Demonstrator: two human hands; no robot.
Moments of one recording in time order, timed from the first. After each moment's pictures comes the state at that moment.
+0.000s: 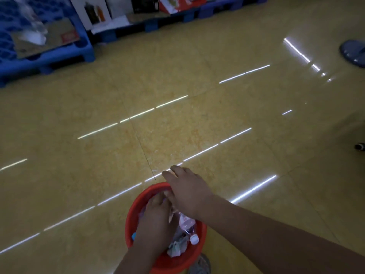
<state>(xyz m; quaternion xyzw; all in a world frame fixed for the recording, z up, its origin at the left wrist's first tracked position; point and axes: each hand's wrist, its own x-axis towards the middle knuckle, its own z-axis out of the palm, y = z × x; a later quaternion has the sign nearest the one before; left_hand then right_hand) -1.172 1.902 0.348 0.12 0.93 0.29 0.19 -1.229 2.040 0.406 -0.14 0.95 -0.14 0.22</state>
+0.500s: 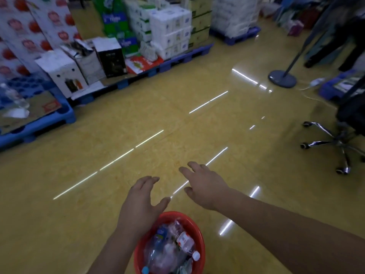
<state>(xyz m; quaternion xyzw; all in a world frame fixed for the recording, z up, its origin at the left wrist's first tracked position) -1.254 1.877 0.523 0.20 0.92 0.32 0.09 -1.222 2.086 0.576 0.00 0.98 -0.08 0.16</state>
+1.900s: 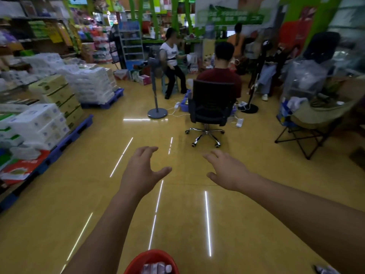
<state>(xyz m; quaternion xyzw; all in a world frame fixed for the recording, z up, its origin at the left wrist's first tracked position) -1.113 2.011 0.838 0.56 0.75 0.33 0.05 -0.875 2.123 0.838 0.45 0.89 -0.06 -0.01</state>
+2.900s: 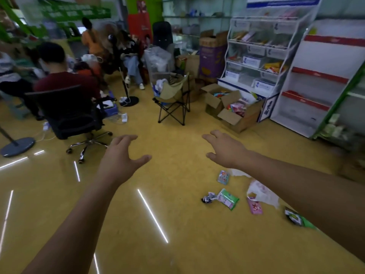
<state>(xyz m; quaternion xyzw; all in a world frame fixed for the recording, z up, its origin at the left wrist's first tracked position) -0.637 2.055 0.862 0.77 0.56 0.27 0.12 -0.322 2.010 0.846 0.71 0.71 -0.03 -0.02</state>
